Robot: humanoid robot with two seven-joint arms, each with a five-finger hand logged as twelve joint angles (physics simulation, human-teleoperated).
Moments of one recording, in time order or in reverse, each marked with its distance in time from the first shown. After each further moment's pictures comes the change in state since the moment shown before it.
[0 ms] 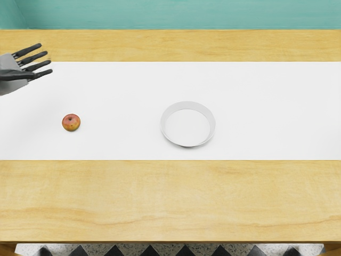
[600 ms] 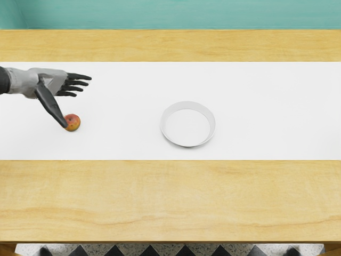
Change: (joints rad) left arm -0.229 -0.058 0.007 -0.199 0.903 0.019 0.182; right arm 0.001 0.000 -0.001 0.000 0.000 0.000 0.000
